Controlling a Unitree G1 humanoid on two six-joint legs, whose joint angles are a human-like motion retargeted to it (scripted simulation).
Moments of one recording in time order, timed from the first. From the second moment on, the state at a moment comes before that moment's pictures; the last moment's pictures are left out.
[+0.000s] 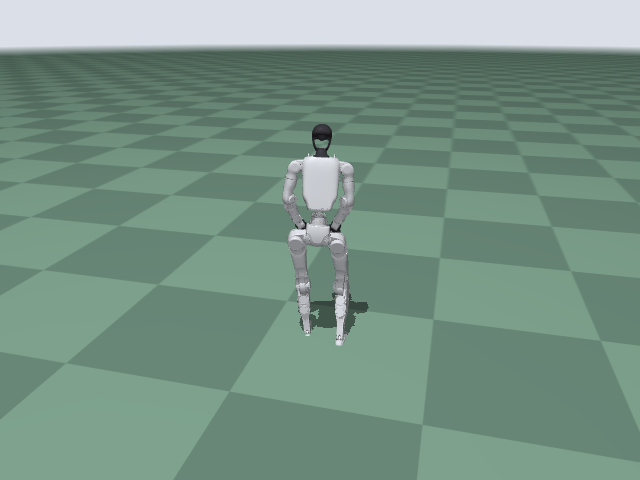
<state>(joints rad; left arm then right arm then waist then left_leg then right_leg) -0.25 0.20 -0.86 0.86 0.29 -0.14 0.60 -0.28 -0.13 0.68 0.92 -0.36 0.00 -0.59 0.00 -0.05 0.22 -0.33 -0.19 0.05 0.31 -0.38 0.05 -0.36 -0.25 -0.19 0.70 -0.58 -0.02</state>
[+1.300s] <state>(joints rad) -0.32 0.23 -0.82 0.94 0.40 -0.10 0.55 -0.33 -0.21 0.70 1.05 -0.45 -0.04 -0.59 -0.01 0.01 0.29 -0.61 -0.02 0.00 0.89 -0.45 0.07 -0.22 0.21 0.10 0.51 -0.47 -0.02</state>
